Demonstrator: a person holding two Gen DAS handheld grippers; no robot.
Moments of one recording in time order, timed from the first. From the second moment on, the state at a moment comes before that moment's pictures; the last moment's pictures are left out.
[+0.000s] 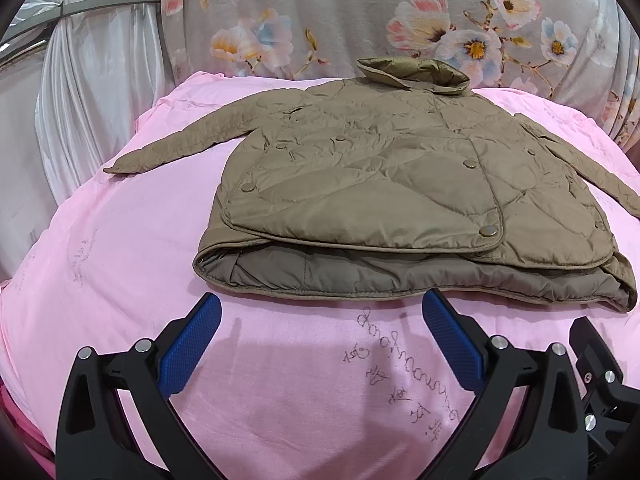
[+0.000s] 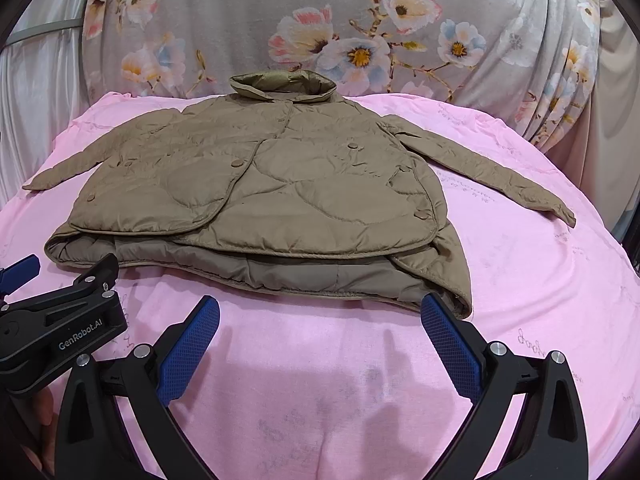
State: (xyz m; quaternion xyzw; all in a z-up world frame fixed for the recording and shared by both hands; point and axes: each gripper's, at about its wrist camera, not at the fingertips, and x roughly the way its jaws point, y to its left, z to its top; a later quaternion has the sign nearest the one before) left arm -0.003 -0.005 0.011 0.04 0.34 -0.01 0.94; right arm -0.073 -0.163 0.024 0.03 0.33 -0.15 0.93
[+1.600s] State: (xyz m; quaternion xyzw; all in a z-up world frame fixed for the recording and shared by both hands) left arm -0.006 -0.007 0.006 0.05 0.33 -0.01 0.94; right arm -0.074 -0.161 0.023 0.03 0.33 -0.16 0.93
